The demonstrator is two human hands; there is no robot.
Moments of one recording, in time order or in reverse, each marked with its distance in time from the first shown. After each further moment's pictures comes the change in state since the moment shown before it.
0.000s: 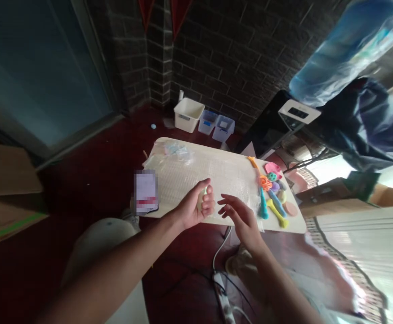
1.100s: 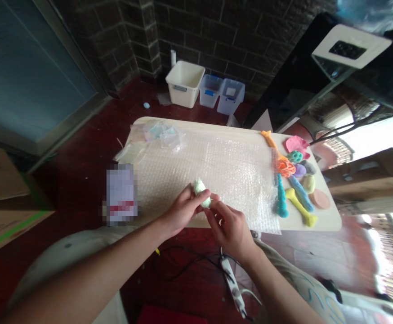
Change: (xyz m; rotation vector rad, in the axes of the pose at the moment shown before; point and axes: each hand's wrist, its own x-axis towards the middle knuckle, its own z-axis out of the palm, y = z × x) left_hand 0.050 -0.036 -0.055 0.438 0.264 0.133; right_hand 0.022 0.053 0.004 -0.477 -0.141 -0.128
